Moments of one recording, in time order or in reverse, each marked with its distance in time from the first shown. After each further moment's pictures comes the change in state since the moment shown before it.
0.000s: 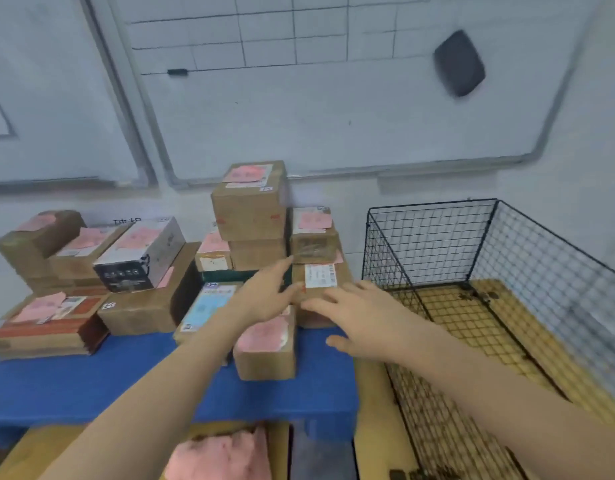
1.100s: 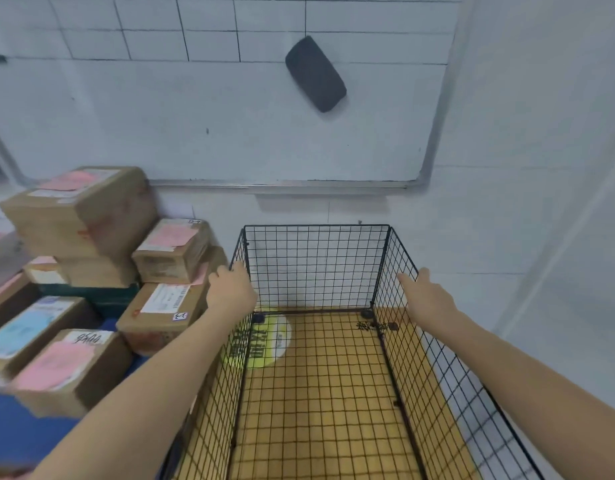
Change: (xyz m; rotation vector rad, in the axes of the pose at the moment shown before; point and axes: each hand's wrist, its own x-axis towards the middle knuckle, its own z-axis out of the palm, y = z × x) left_hand 0.161 0.215 0.139 0.239 0.124 -0.524; right_hand -0.155 0.397 0.082 0.051 -0.125 0.747
